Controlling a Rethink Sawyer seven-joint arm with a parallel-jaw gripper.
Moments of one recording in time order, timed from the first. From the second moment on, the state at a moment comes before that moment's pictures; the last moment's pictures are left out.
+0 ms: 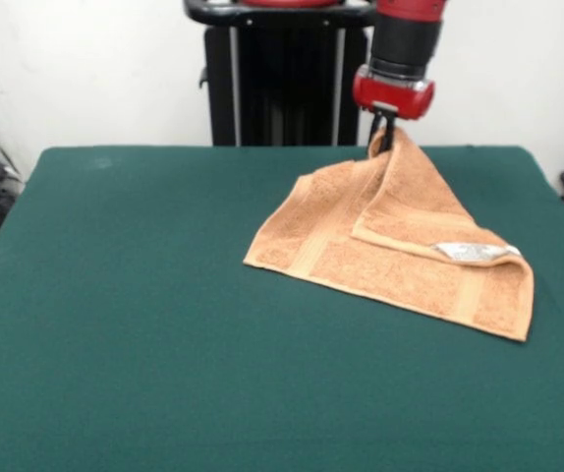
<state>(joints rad) 0.06 -0.55 -0.06 2.38 0.17 -0.42 2.17</state>
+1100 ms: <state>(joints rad) 0.10 -0.55 -0.06 2.38 0.17 -0.42 2.17</state>
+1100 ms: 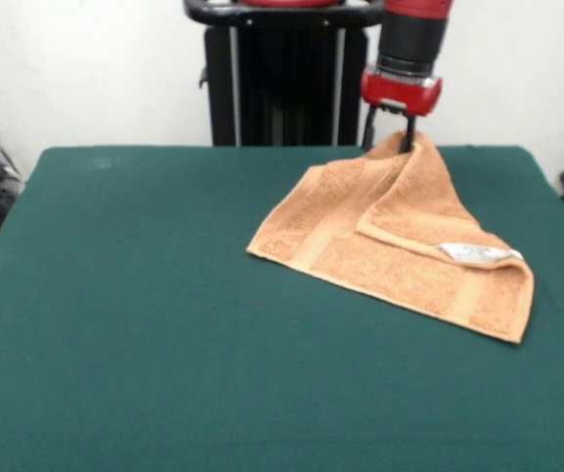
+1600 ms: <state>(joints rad) 0.10 -0.61 -0.07 2.38 0.17 -0.33 2.17</state>
